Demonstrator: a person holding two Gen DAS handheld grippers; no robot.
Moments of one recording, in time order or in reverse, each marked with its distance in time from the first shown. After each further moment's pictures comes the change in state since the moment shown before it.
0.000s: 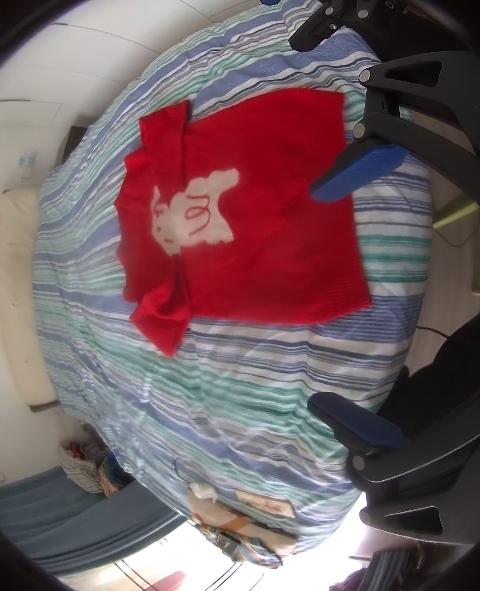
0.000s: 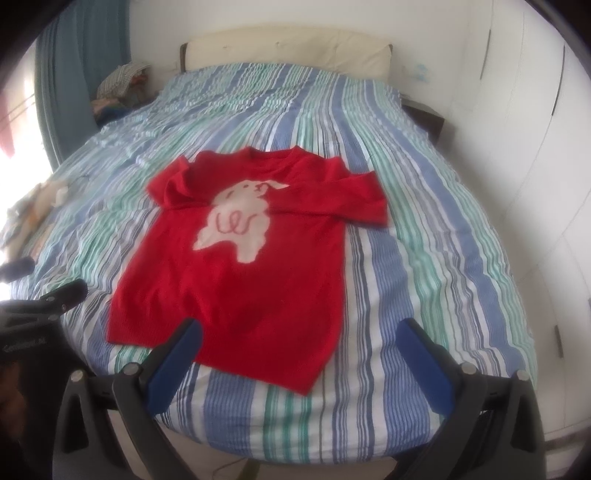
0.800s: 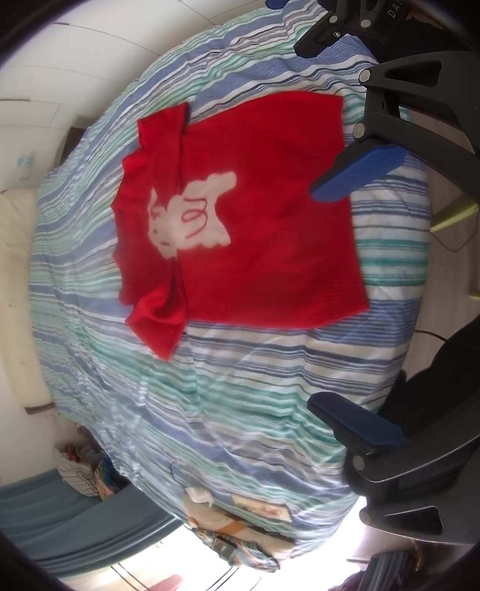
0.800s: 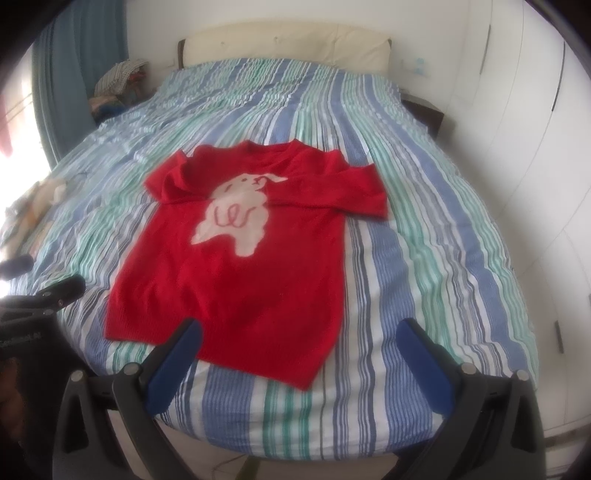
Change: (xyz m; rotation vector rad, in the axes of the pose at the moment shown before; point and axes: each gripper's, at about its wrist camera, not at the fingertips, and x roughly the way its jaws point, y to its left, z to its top) left arm 0.004 -0.003 -0.001 -0.006 0.016 -0.013; right arm 0.006 -0.001 -0.005 0.005 0.017 -0.007
